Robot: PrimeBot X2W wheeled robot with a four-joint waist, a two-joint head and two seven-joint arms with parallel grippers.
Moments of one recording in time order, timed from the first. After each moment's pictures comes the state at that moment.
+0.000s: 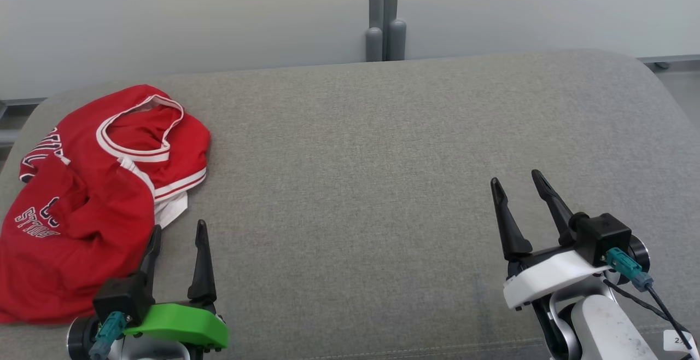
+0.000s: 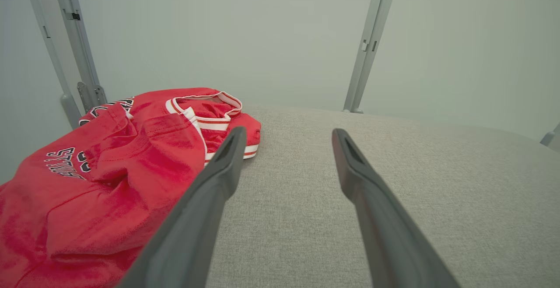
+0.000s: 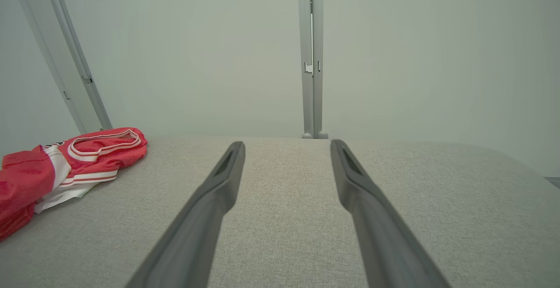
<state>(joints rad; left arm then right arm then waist) 0.02 0.04 -0.14 0.13 -0.31 0.08 -0.25 -0.03 -0.05 0.19 0.14 0.13 0.04 -0.25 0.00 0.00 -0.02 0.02</state>
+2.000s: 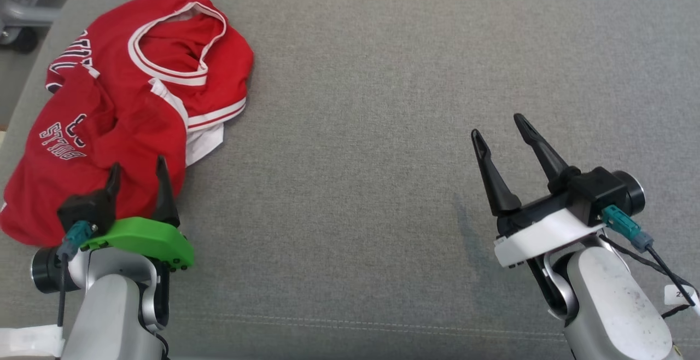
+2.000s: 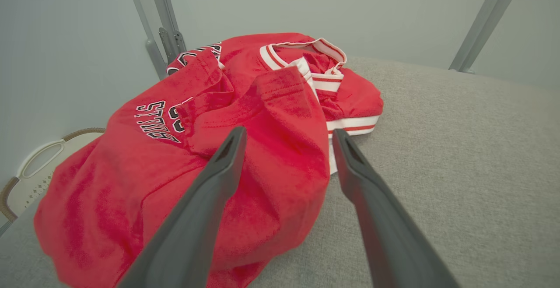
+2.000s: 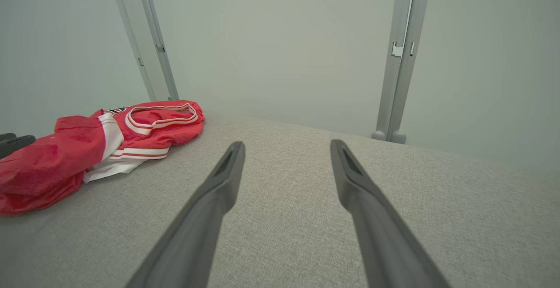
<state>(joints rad) -0.28 0.06 -0.06 0.39 -0.30 0.08 -0.20 -0.16 -0.09 0.25 0.10 0.10 0.09 -0.25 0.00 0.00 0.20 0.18</state>
